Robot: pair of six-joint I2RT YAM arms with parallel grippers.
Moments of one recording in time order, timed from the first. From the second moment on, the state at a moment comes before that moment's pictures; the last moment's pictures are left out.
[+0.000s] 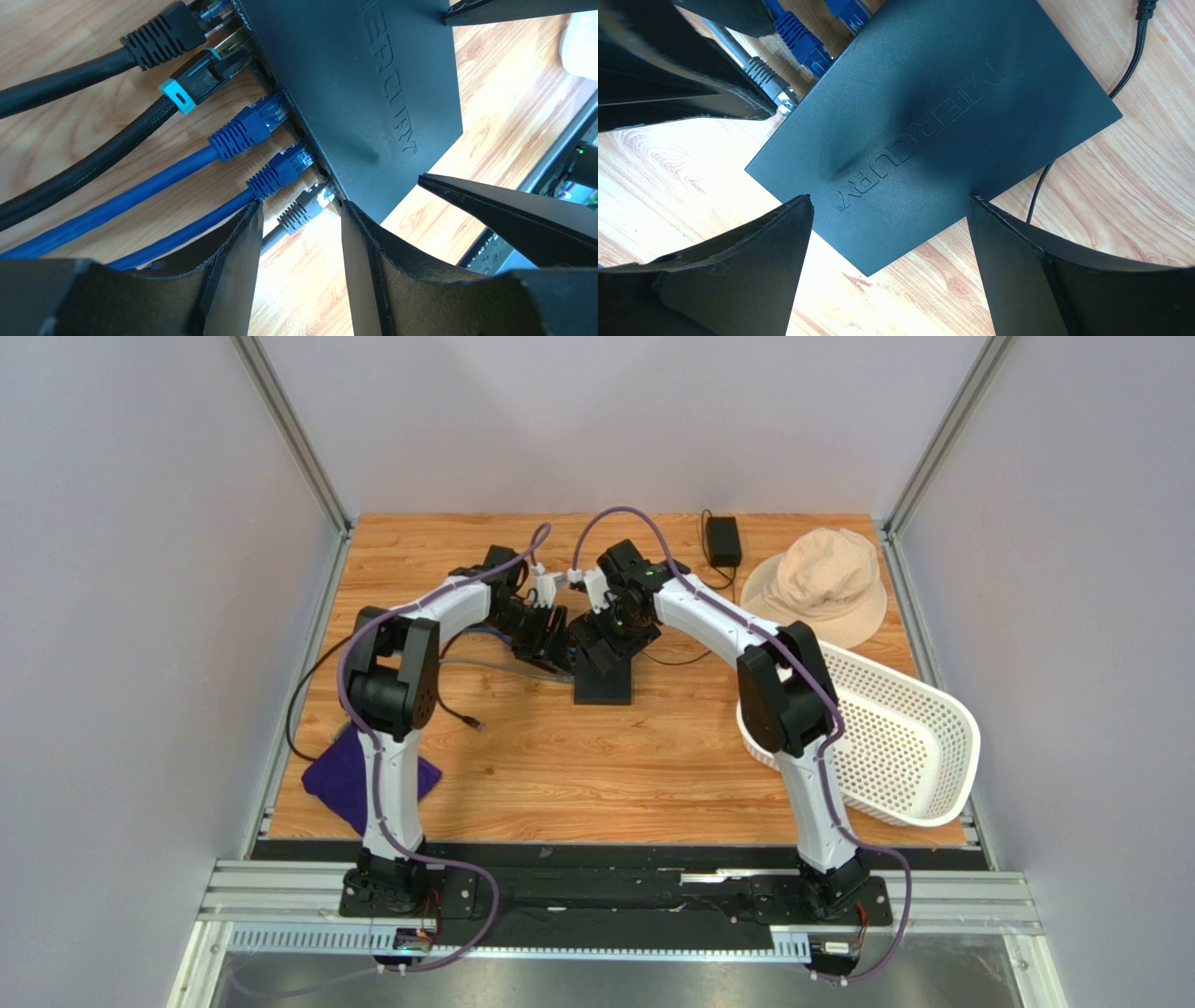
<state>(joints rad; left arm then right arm) -0.28 2.13 1.54 -0.64 0.68 0.04 0.59 2.23 1.89 -0.82 -0.23 -0.09</state>
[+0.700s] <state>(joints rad) -0.30 2.17 1.60 -0.71 0.64 0.04 0.54 2.26 1.87 -0.83 -0.28 -0.09</state>
